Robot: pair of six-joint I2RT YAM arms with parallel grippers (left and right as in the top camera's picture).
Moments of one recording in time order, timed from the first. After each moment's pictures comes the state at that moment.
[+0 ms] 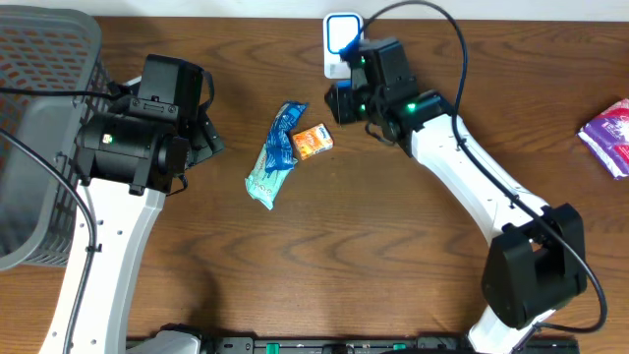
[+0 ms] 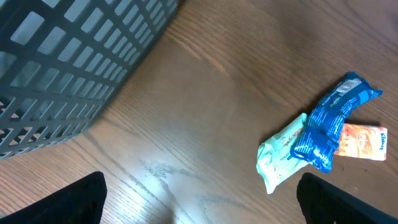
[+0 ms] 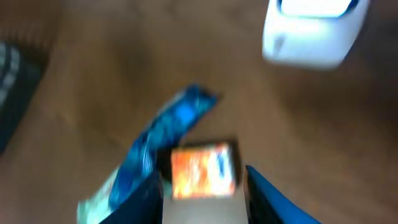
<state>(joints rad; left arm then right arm) -0.21 1.40 1.62 -1.39 -0.36 -0.66 0.45 1.86 1.49 -0.39 -0.17 0.28</state>
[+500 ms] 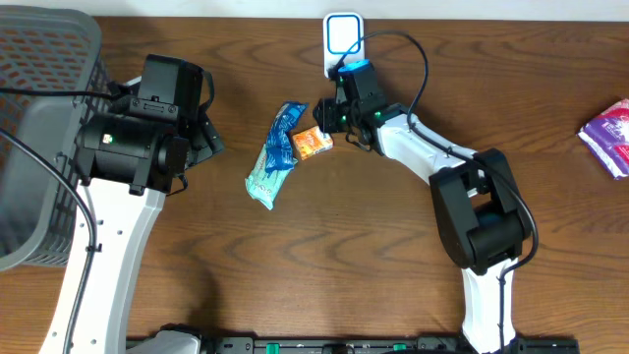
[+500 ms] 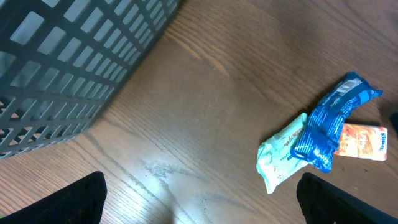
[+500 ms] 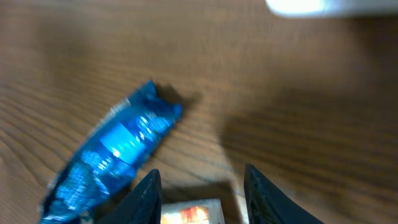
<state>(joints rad) -0.21 1.40 1.62 -1.39 -0.36 -0.66 0.45 2.18 1.49 -0.16 -0.22 0.40</state>
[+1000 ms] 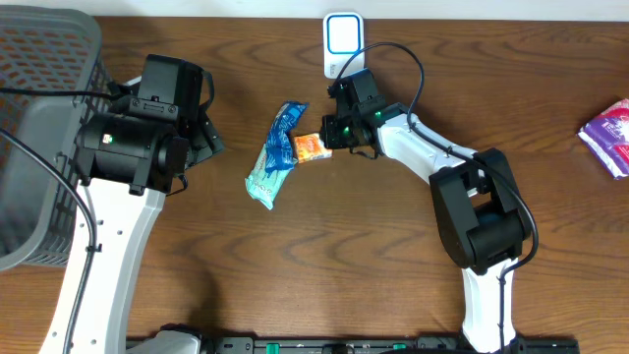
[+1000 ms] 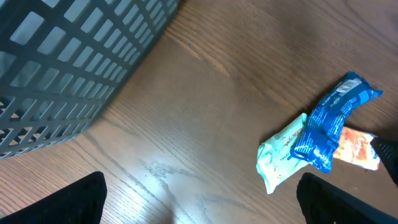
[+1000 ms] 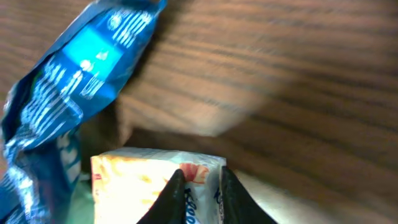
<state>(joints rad) -0.21 1.40 1.62 -1.39 -0.36 -0.66 0.45 2.18 1.49 -0.35 -0.32 0.38</state>
